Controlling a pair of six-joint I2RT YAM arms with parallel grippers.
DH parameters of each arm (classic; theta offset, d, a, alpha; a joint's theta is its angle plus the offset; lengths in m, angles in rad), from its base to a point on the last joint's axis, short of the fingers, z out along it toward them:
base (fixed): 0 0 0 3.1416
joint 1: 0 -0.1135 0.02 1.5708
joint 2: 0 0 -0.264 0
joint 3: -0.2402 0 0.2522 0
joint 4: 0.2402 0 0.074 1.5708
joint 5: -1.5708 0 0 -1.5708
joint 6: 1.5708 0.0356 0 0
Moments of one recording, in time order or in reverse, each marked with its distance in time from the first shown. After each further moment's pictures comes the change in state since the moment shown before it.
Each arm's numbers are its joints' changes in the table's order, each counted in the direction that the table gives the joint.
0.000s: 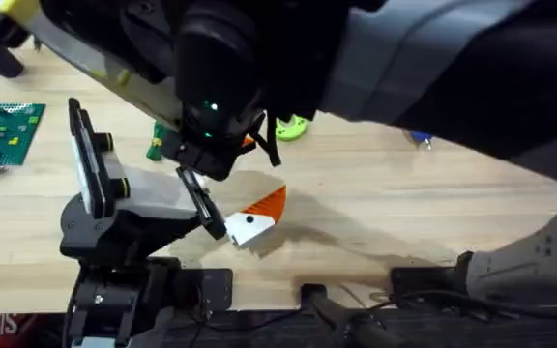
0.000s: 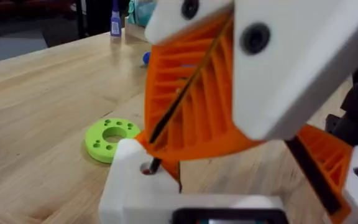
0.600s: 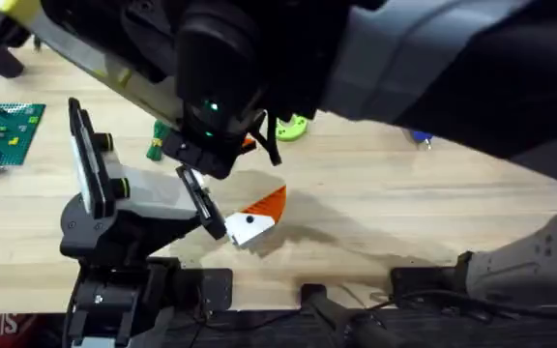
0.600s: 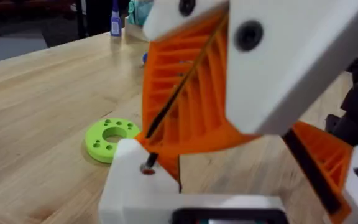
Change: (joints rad) left arm 0.000 0.000 0.000 0.000 0.000 0.000; right arm -0.001 0.000 0.000 0.000 -0.015 0.000
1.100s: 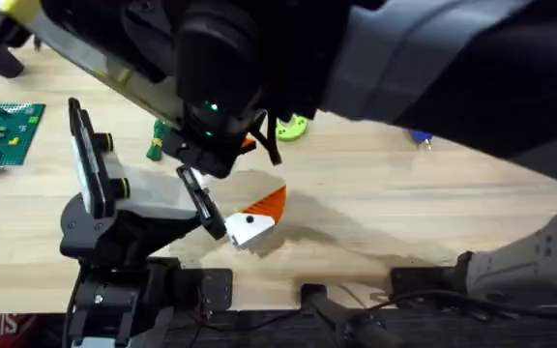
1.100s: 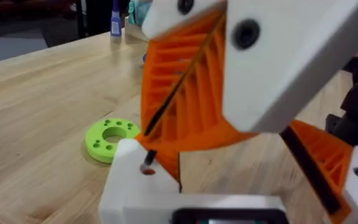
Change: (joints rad) left arm 0.000 0.000 0.000 0.000 0.000 0.000; right arm 0.000 0.000 0.000 0.000 -0.009 0.000
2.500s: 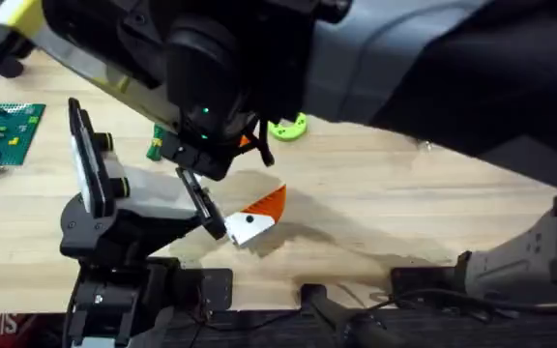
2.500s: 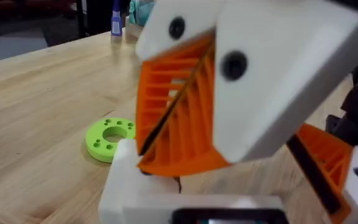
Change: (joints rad) left arm 0.000 0.000 0.000 0.000 0.001 -0.004; right arm 0.000 0.029 -0.006 -0.005 0.021 -0.003
